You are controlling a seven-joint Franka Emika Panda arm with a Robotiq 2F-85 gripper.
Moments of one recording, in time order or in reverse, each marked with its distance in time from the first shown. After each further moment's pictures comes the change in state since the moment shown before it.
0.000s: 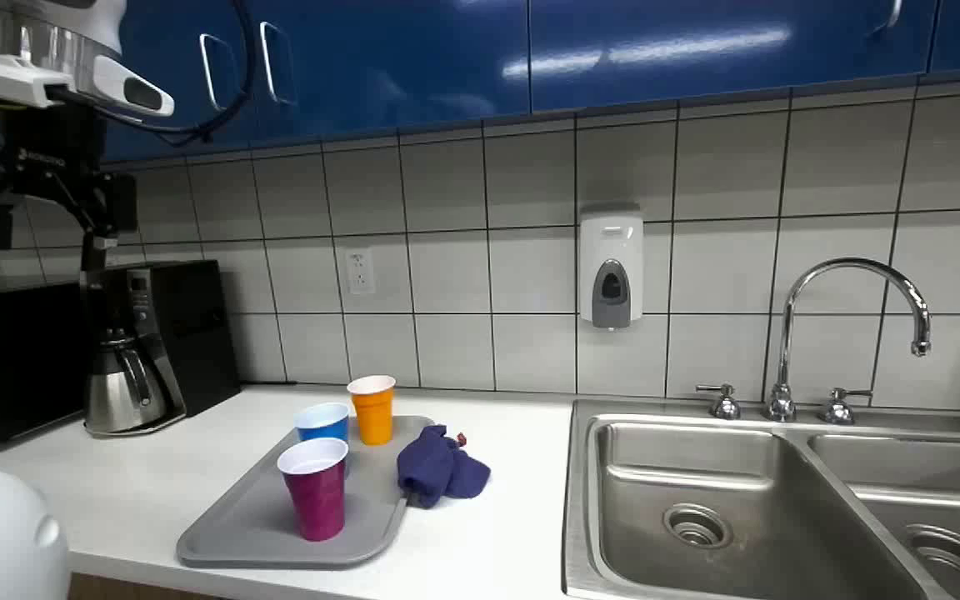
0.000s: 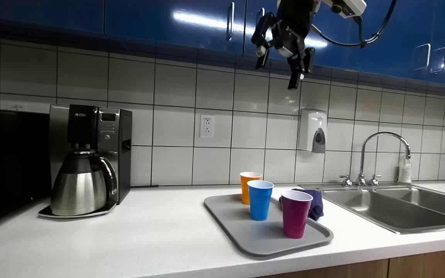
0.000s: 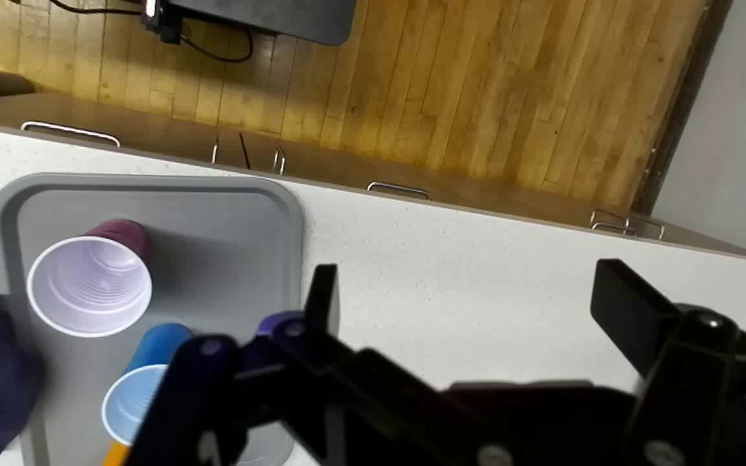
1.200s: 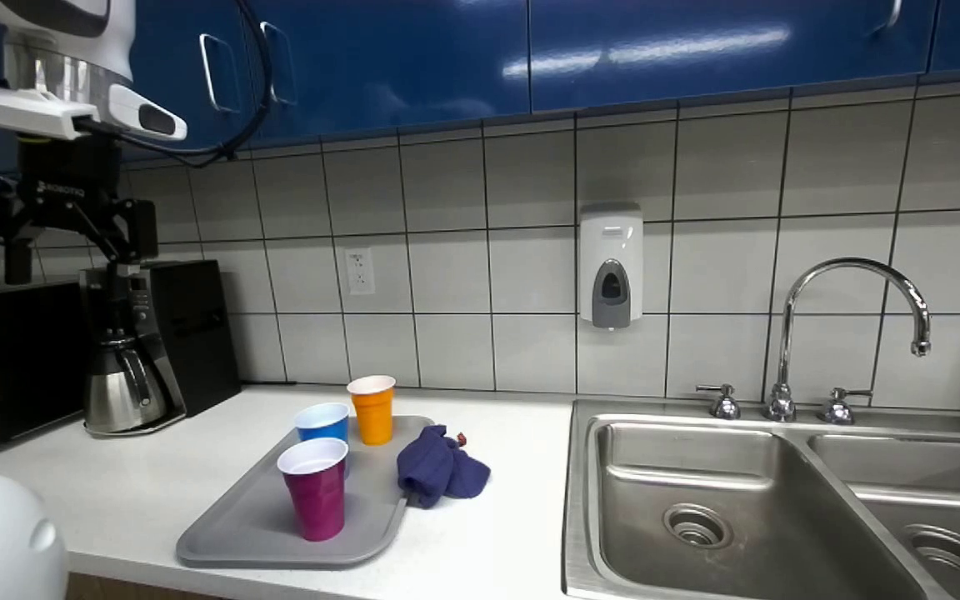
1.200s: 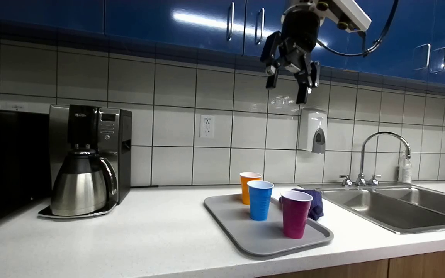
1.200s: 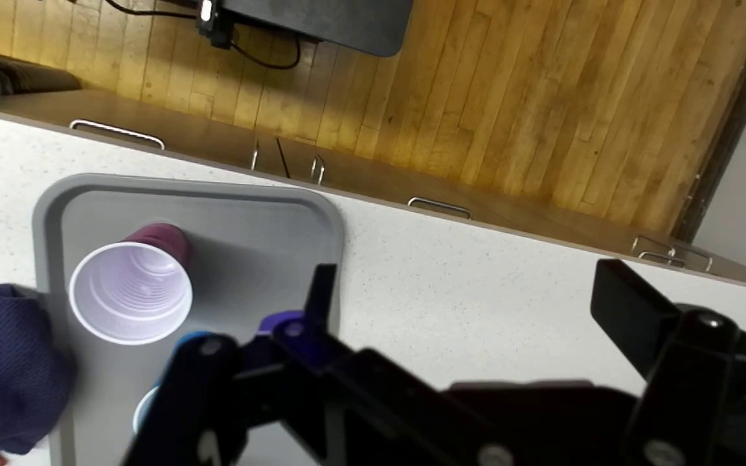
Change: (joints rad) arm -0.018 -0.022 0.008 -0.081 -0.056 0.030 -0.065
